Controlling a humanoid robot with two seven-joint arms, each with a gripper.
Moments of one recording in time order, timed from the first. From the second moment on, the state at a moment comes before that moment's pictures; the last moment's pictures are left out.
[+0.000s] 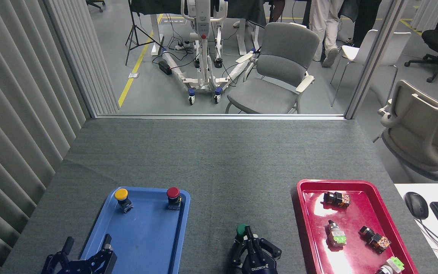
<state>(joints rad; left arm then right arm) 0.23 0.09 0.18 -1.65 -1.32 -0.16 0.09 0.03 0.18 0.28 -1.22 1.65 0.13 -0.24</state>
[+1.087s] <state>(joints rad) 0.24 0.08 0.23 -1.65 -1.31 -0.14 0.09 0.24 0.12 0.07 -1.53 1.60 0.16 -0.32</state>
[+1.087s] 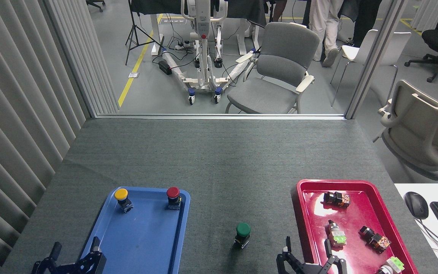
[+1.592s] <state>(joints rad) 0.24 0.08 0.23 -1.65 -1.31 -0.14 0.08 0.25 0.13 0.07 -1.52 1.59 0.13 -0.32</state>
